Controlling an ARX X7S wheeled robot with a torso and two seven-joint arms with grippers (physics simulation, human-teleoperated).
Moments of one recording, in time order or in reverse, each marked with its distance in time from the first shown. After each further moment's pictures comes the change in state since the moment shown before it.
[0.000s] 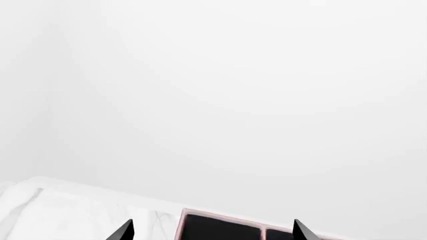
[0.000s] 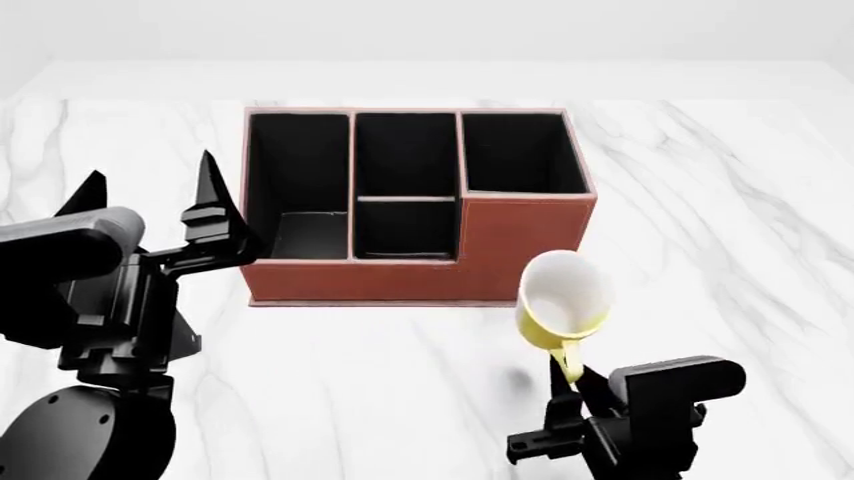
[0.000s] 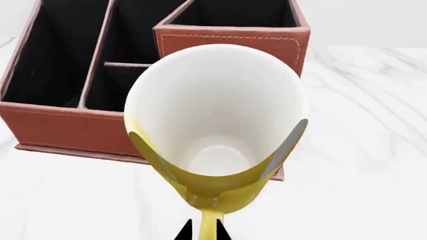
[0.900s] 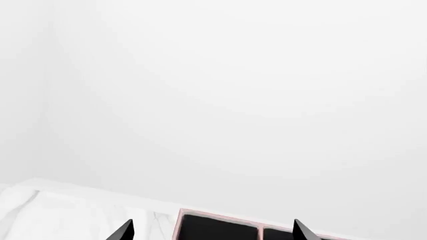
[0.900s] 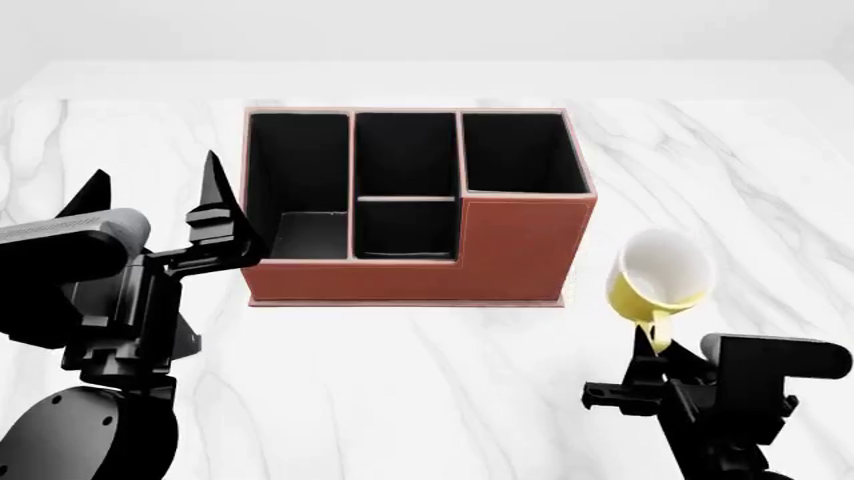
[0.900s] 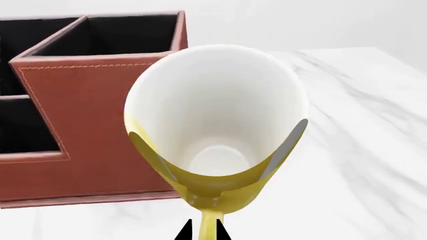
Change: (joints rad) left arm -0.001 -0.012 0.018 0.000 -0.002 0.010 -0.007; right arm -0.029 0.108 0.127 0.104 0.120 -0.108 0.024
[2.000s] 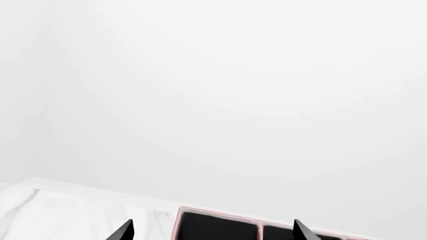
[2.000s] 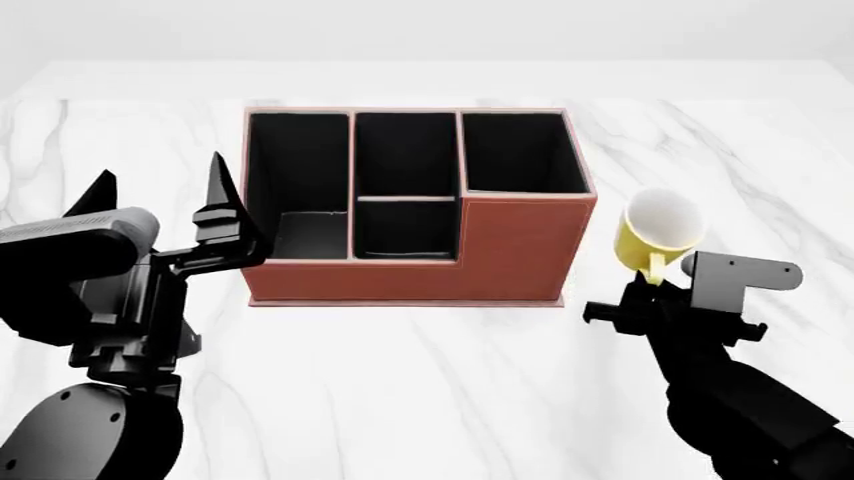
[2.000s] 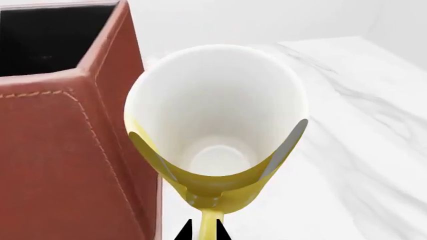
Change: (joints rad) left arm -0.007 -0.008 0.023 -0.021 0.003 0.015 -0.008; right arm 0.330 -0.244 0.006 0.511 0.040 0.154 -0.200
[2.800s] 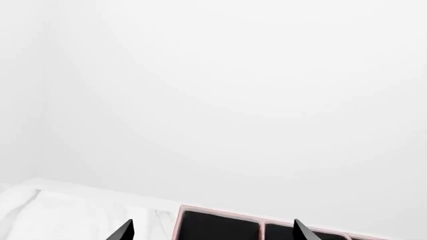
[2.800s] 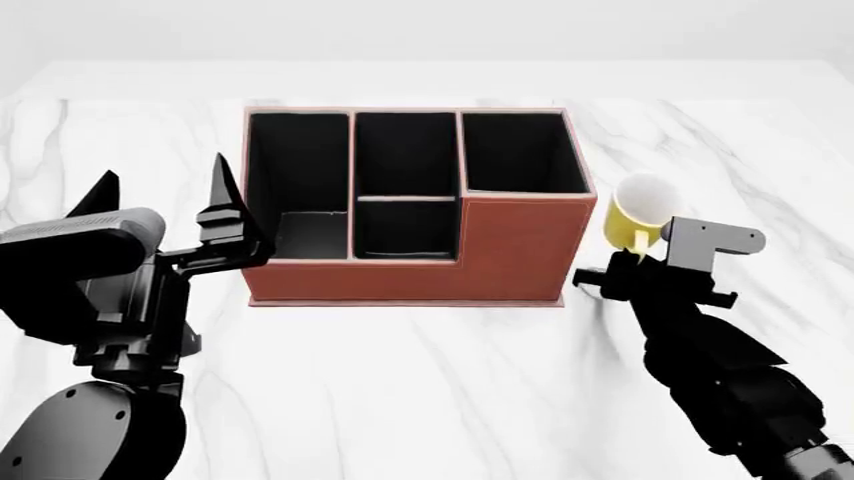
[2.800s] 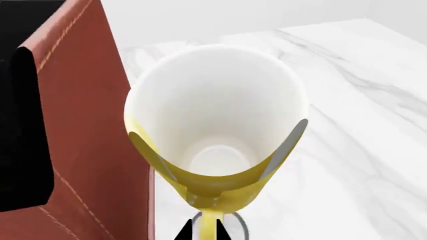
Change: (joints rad) left arm -0.004 -0.007 0.017 -0.015 0.008 0.011 -0.006; right arm 0.209 -0.210 -0.013 0.446 -0.043 0.023 -0.177
